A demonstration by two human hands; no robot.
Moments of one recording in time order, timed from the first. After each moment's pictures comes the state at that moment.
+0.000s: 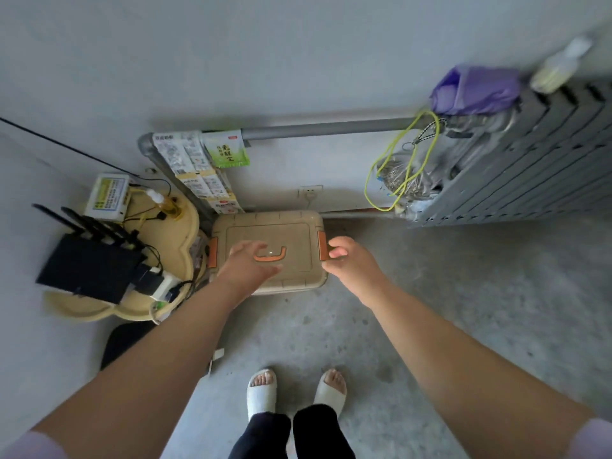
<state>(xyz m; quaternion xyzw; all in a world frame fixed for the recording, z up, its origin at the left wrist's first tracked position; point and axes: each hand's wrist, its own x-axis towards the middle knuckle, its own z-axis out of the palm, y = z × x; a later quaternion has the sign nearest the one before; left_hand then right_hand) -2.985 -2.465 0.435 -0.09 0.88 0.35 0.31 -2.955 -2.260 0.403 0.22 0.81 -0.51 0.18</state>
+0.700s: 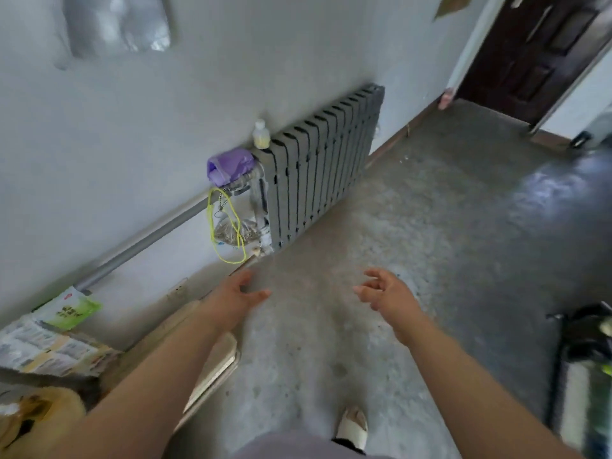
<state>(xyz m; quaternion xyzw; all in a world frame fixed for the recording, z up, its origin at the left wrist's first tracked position) -2.910 -2.335 0.586 0.24 0.77 0.42 0.41 -2.685 -2.172 0.582 0.51 0.62 -0.57 -0.14</state>
